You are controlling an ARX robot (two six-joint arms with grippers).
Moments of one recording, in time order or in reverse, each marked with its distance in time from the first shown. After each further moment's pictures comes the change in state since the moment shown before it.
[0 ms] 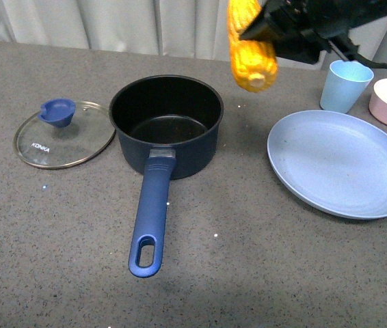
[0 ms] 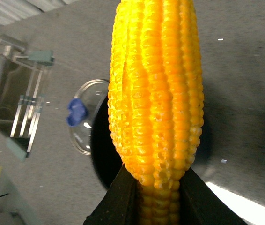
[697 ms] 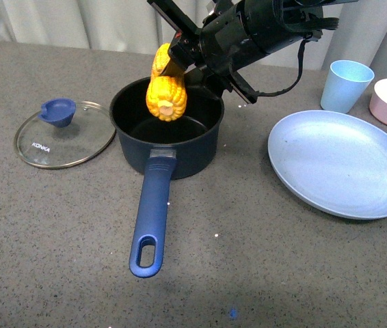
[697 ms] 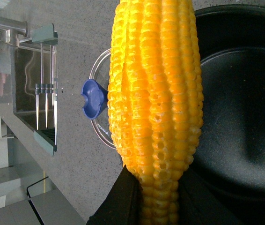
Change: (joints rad) left arm 0.000 0.000 0.000 0.000 0.000 0.000; right arm 0.151 0.269 0.251 -0.061 -0.019 0.265
